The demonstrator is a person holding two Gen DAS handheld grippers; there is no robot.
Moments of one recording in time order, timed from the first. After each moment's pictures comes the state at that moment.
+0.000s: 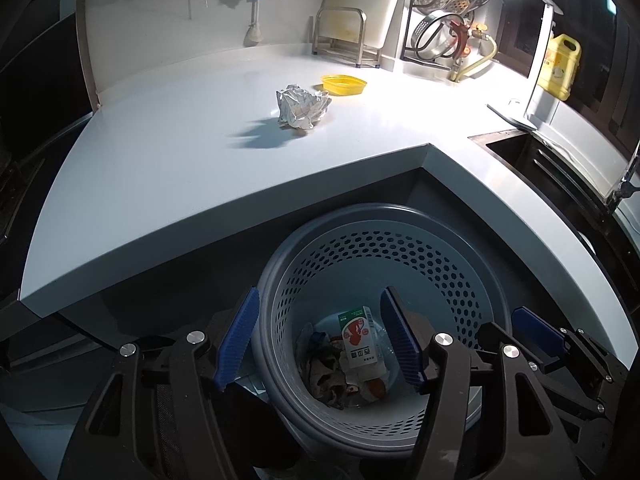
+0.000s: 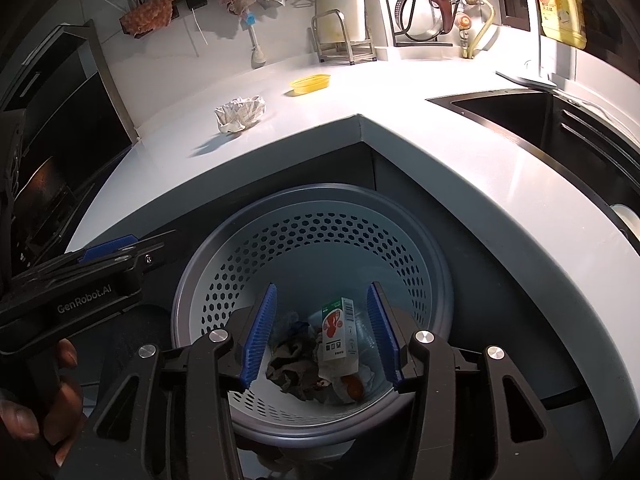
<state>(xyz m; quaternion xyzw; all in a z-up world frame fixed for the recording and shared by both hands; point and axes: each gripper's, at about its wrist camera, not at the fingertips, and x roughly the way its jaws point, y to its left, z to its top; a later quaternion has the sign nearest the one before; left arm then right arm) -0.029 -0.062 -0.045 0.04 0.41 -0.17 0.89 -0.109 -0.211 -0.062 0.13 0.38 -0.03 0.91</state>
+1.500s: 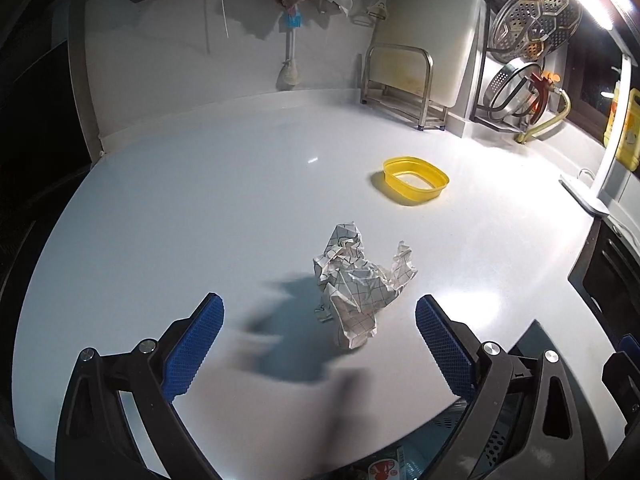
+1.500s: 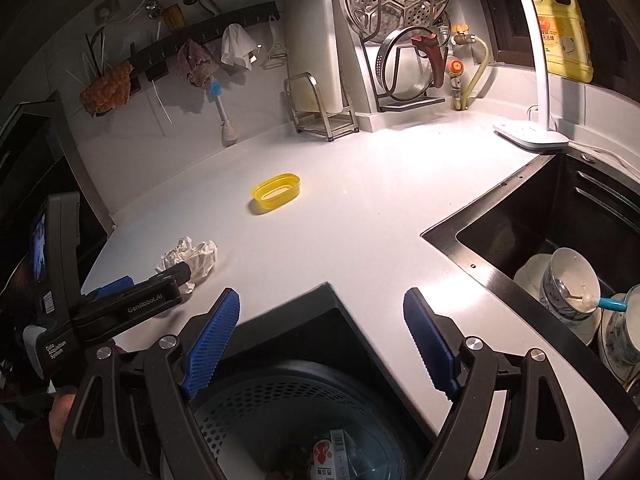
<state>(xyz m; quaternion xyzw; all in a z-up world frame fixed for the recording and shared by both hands) 0.148 -0.097 -0.030 0.02 0.36 -0.09 0.93 0.018 -0.285 -0.013 0.16 0.29 -0.05 0.94</state>
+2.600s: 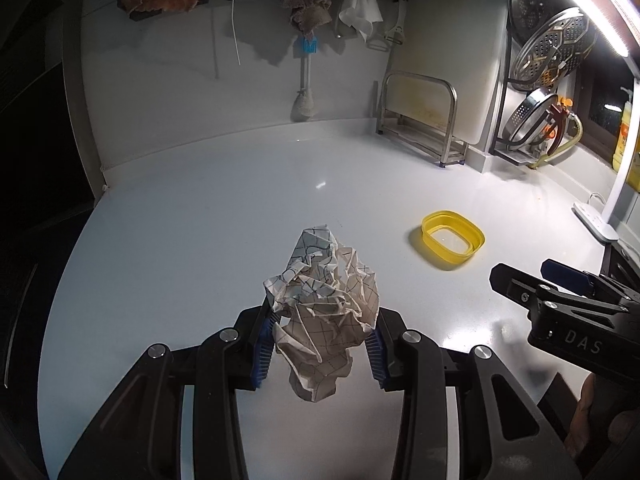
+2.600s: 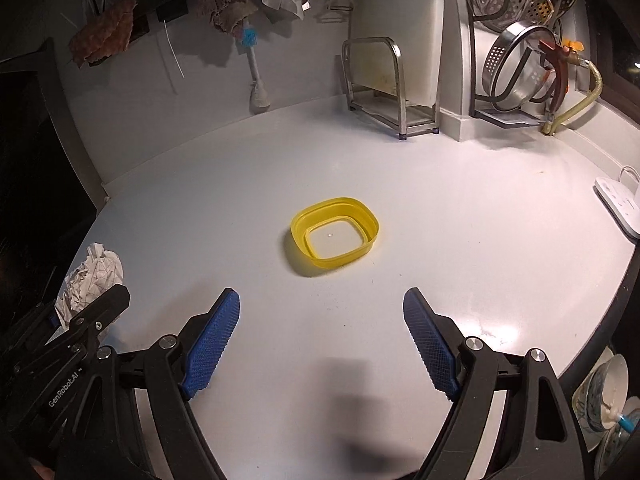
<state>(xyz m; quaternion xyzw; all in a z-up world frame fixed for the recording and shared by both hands) 0.196 -0.063 0.007 0.03 0.33 -0.09 0.94 0.208 -0.249 0.002 0.08 0.37 0.01 0.93</state>
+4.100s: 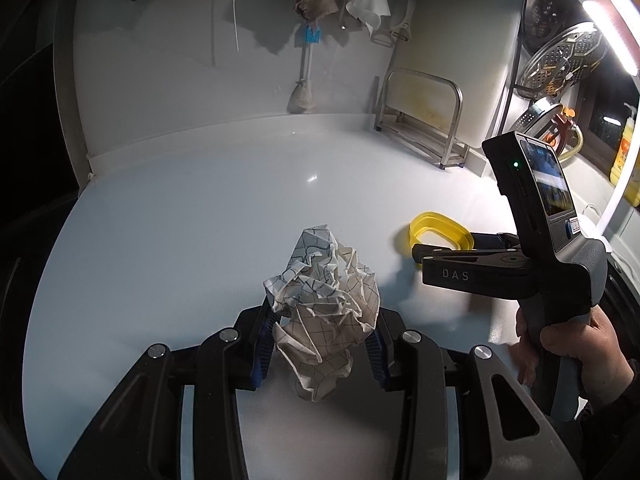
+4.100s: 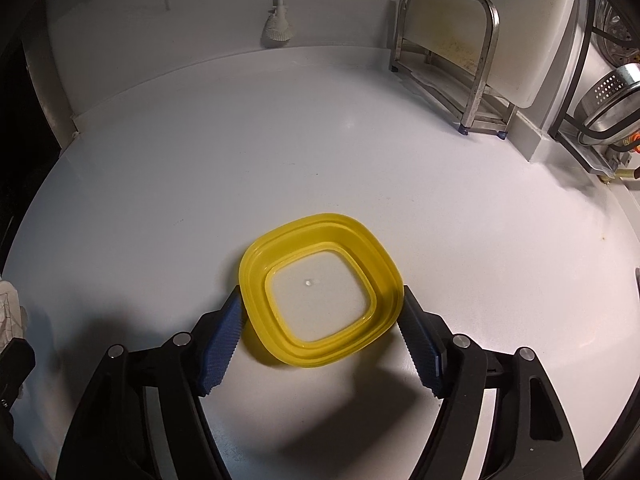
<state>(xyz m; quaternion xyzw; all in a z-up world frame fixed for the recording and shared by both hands) 0.215 -0.058 0.002 0.00 0.34 -0.11 0.93 0.322 -0.232 -0.036 -0.01 0.46 0.03 0.89</state>
